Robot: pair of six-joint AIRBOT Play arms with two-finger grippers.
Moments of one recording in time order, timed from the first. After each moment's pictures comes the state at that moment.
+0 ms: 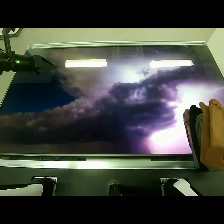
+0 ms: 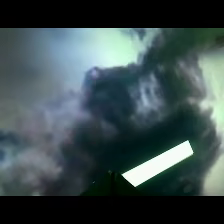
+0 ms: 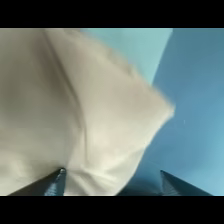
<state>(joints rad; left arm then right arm) 0.12 -1.47 1.82 0.81 -1.37 -1.24 -1.08 -1.15 1.15 -1.64 1.71 1.67</state>
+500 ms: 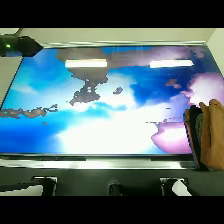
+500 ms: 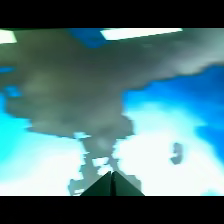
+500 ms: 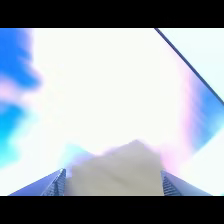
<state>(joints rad) -0.01 -1.46 2.00 1.30 -1.20 -1.40 -0.65 -1.13 1.66 -1.44 1.23 1.49</state>
